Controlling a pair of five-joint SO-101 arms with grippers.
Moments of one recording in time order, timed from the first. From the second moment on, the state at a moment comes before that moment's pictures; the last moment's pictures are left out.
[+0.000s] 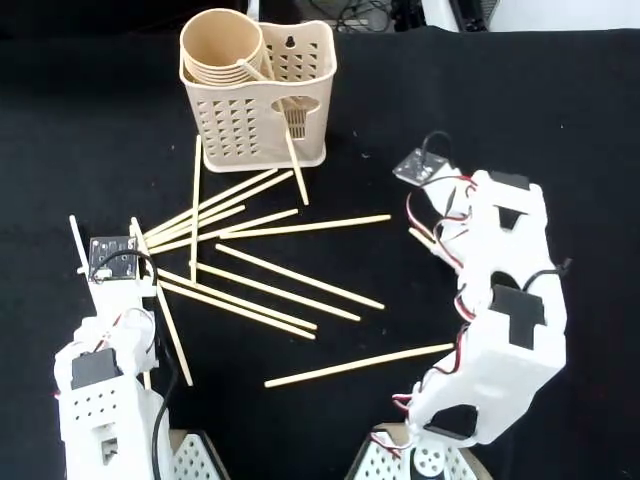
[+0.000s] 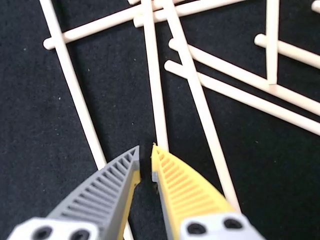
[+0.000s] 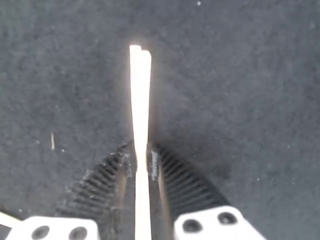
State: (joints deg) left arm -22.2 -75.8 91.3 53.0 -14.3; right arm 17.4 17.2 19.1 60.9 62.9
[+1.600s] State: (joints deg) left arm -22.2 -75.8 91.3 53.0 -14.3; right arm -5.0 -10.5 -2.4 25.6 2.8
